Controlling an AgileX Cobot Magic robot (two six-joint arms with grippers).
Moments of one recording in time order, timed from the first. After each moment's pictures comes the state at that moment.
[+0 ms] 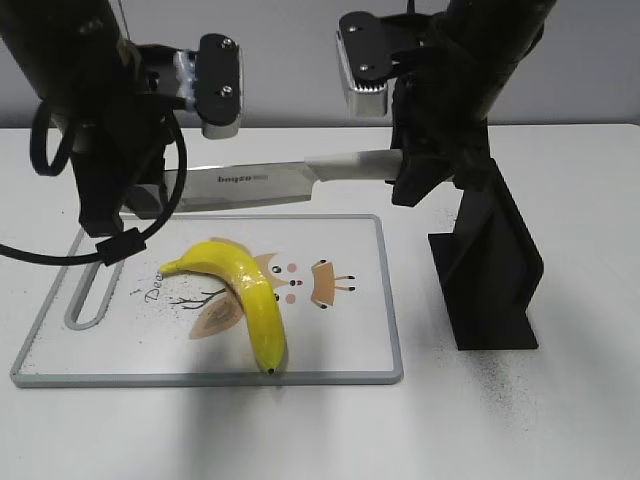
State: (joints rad) left arm -0.60 1.69 -1.36 0.02 1.13 1.00; right arm 0.48 1.89 -1.59 0.22 1.17 -1.25
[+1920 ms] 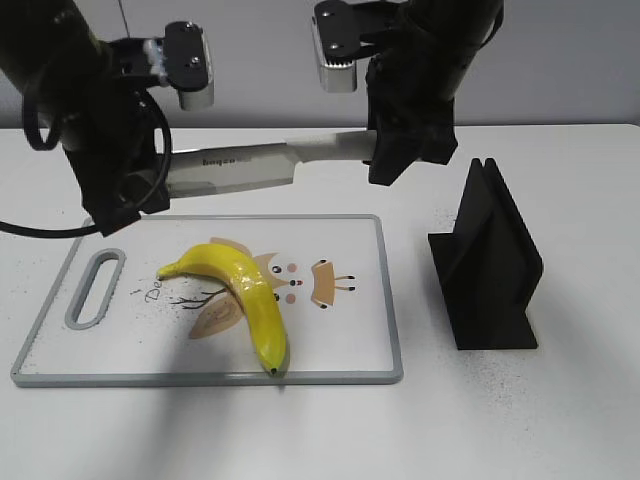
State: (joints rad) left arm -0.44 1.70 -1.34 -0.20 1.04 1.10; right arm 0.47 2.01 -1.78 0.23 1.23 -1.22
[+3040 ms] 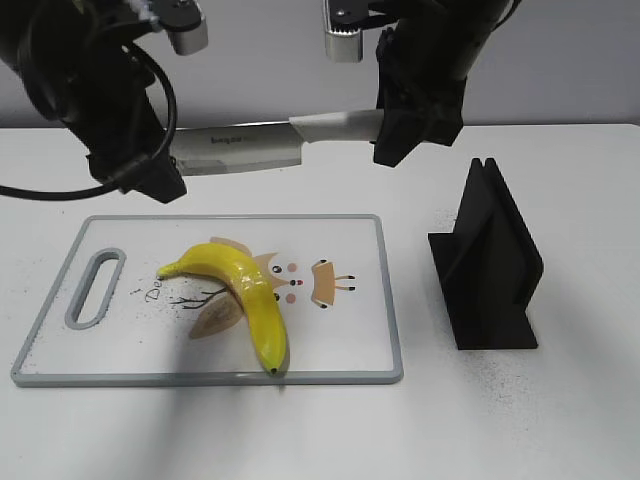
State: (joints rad) left arm -0.44 1.64 -1.36 -0.22 0.98 0.90; right arm 0.47 1.97 -1.78 0.23 1.23 -1.13
